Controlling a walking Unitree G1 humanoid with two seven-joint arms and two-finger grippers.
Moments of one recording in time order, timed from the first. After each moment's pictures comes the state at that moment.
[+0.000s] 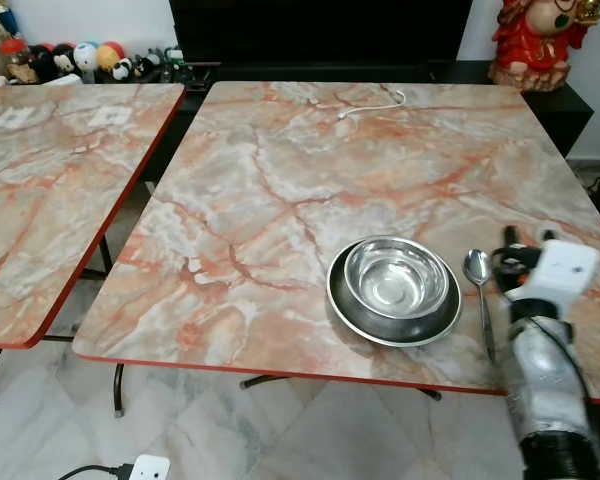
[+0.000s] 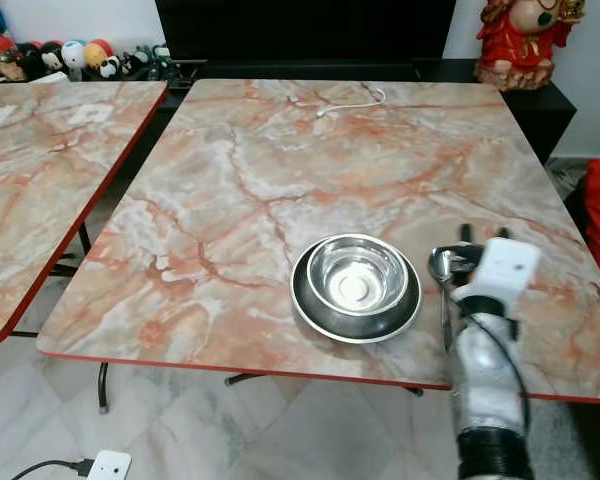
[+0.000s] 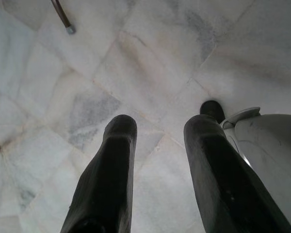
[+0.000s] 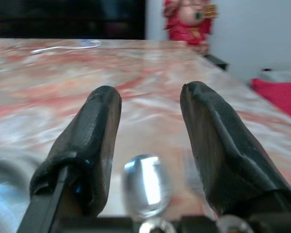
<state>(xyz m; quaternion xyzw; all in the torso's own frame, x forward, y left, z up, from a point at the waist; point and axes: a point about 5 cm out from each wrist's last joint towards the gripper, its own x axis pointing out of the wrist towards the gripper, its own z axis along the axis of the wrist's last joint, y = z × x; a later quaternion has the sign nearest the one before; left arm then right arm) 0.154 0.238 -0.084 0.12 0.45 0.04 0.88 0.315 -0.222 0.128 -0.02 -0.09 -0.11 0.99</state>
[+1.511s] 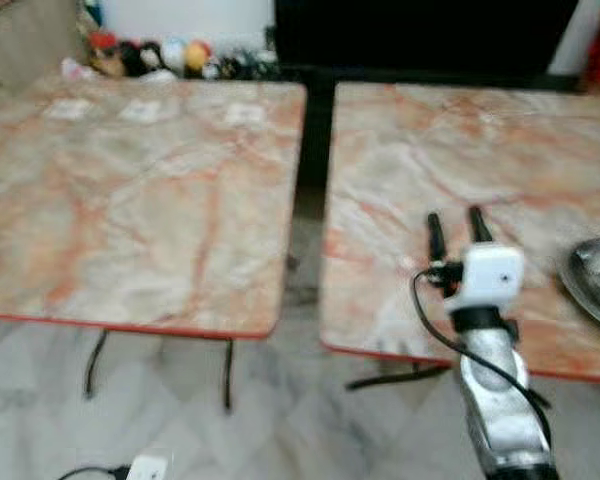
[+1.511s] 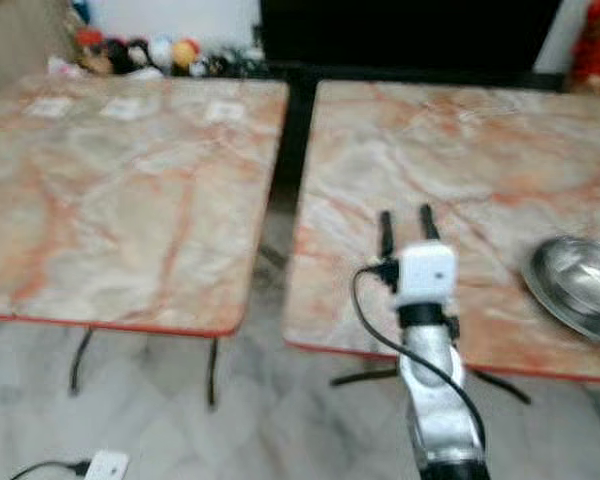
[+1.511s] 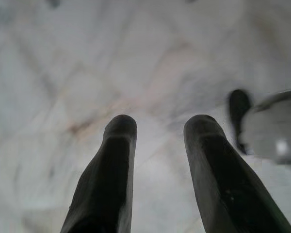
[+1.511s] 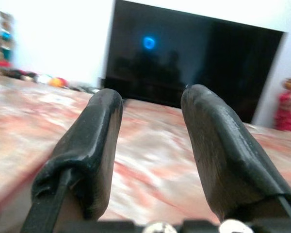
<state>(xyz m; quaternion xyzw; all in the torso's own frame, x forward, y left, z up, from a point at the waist) 0.149 0.242 -0.085 0.12 0.46 0.05 0.88 0.297 -0.161 0.162 -0.09 -0.20 -0.01 0.97</state>
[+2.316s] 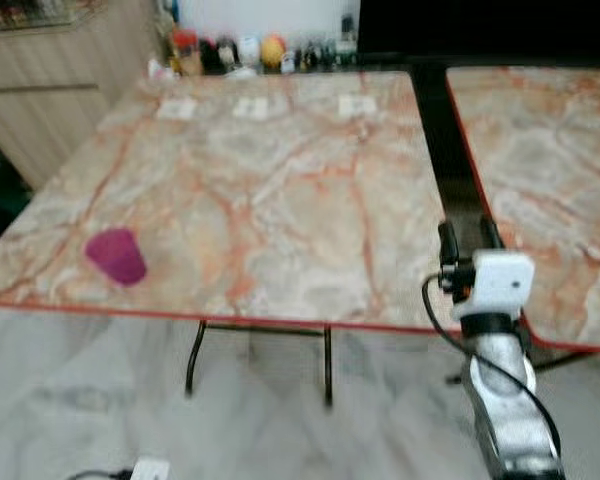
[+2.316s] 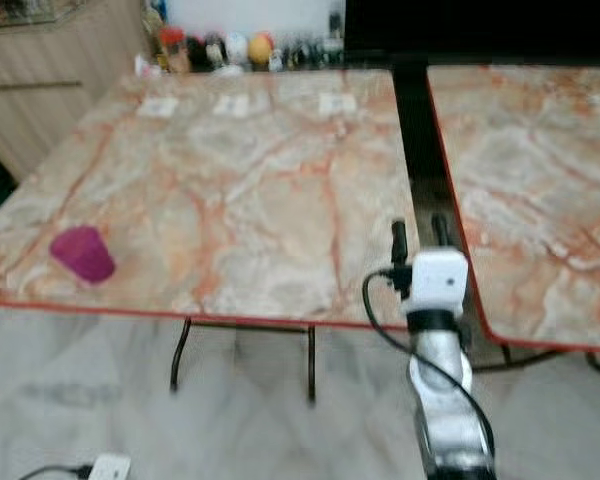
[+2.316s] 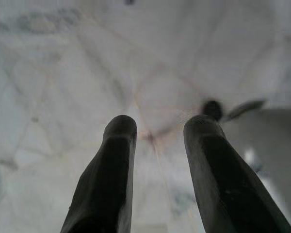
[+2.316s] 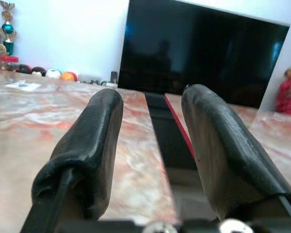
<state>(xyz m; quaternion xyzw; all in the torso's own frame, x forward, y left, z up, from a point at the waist) 0.157 0.236 -0.084 0.11 0.45 0.04 0.88 0.293 -0.177 0.154 -0.10 -0.18 -0.05 0.98</state>
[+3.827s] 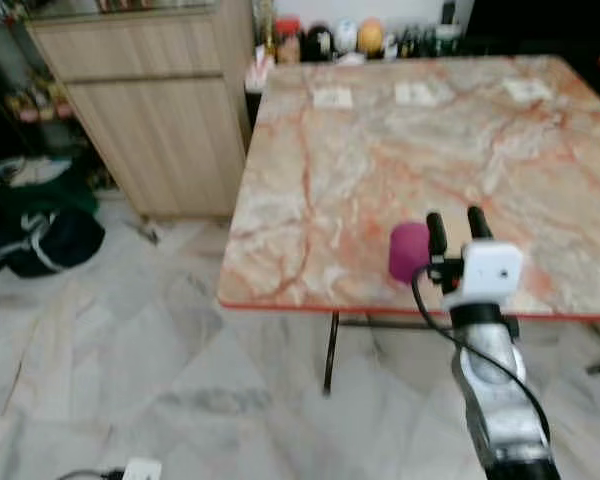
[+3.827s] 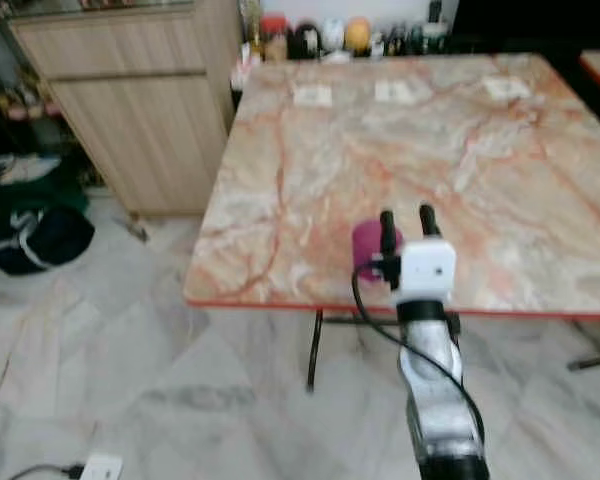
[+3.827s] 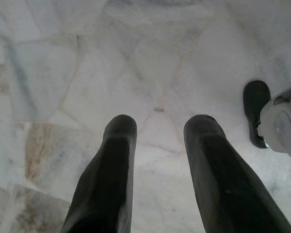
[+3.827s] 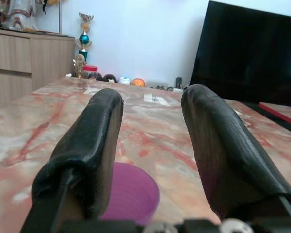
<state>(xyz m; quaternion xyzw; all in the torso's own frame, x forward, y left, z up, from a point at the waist) 0.147 0.246 -0.085 0.12 0.46 0.06 0.88 0.301 -0.165 0.156 -0.09 -0.18 -0.03 0.98</state>
